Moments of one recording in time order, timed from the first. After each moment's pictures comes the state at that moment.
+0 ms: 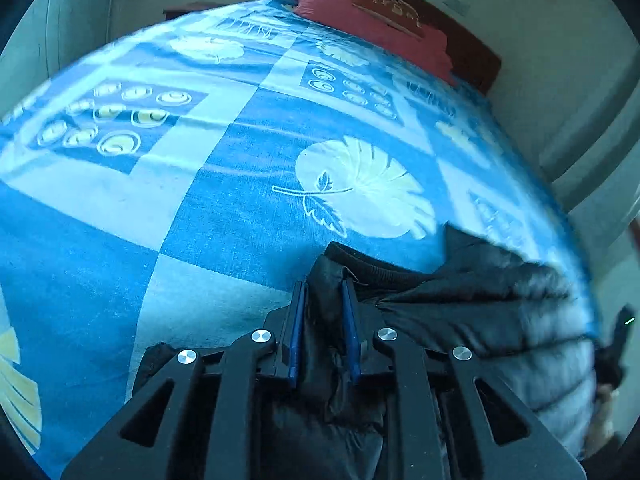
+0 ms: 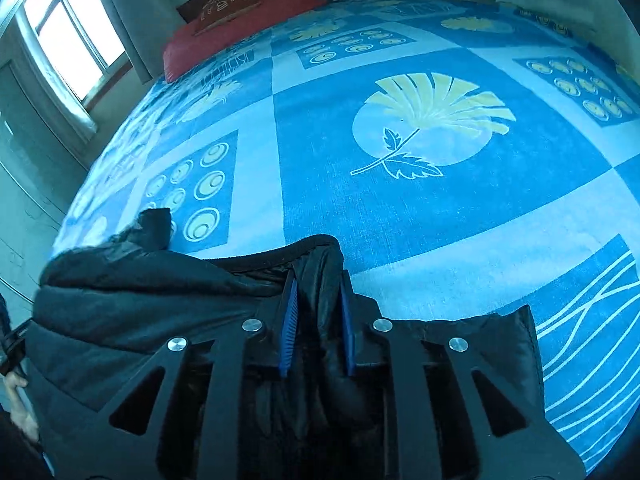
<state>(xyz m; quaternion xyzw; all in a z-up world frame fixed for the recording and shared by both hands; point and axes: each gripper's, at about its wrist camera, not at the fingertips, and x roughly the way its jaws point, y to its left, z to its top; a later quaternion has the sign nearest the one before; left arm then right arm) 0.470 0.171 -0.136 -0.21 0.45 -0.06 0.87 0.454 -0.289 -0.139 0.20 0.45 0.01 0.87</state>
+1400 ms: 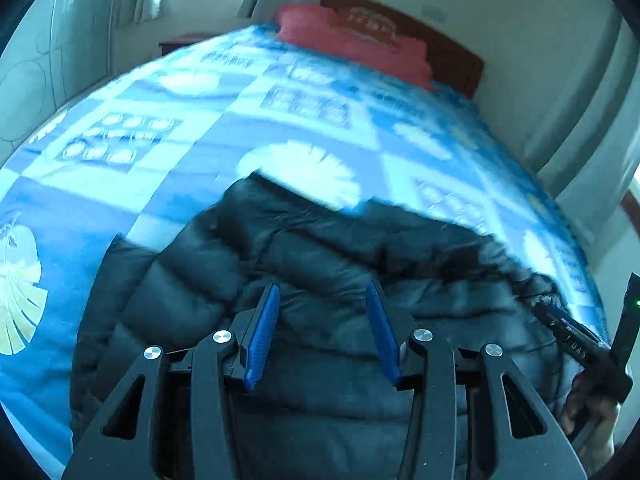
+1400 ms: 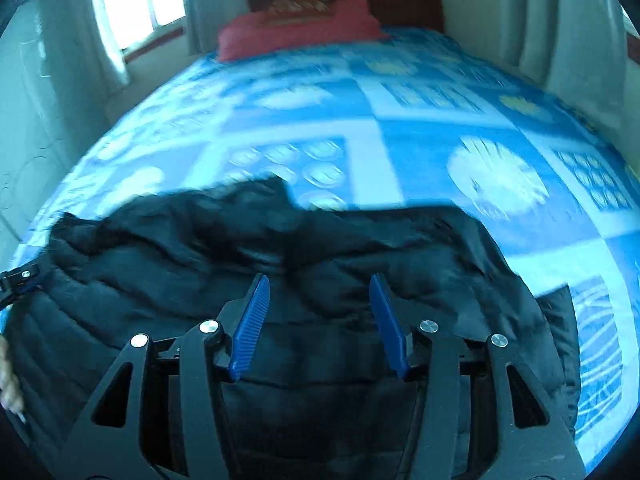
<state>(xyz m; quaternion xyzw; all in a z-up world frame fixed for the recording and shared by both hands) 0.408 0.095 -0.101 -0.16 0.42 -0.04 0.89 0.421 -0.182 -0.116 0.05 0.43 0.01 0.90</state>
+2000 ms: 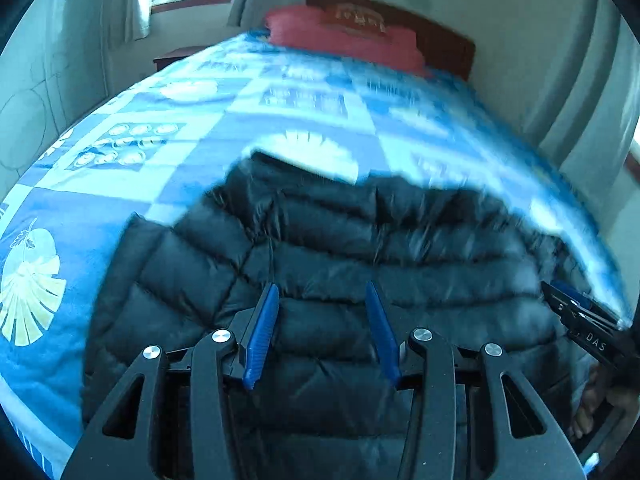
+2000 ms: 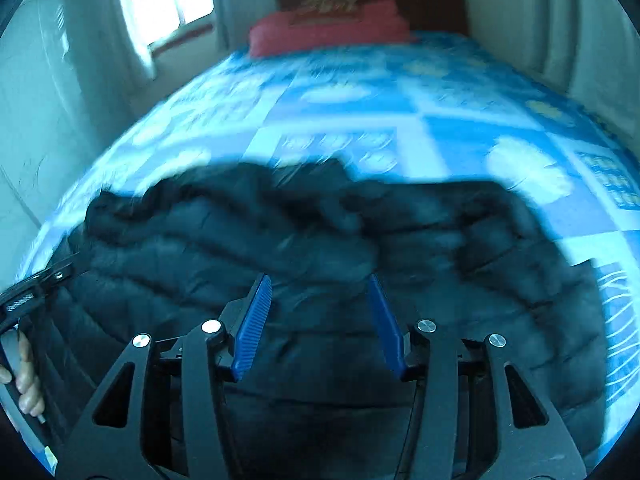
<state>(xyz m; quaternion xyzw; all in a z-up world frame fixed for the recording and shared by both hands) 0.383 0.074 -0.108 -0.08 0.42 -0.03 0.90 0.394 -0.119 -0.119 0.01 0.43 0.06 0.90</state>
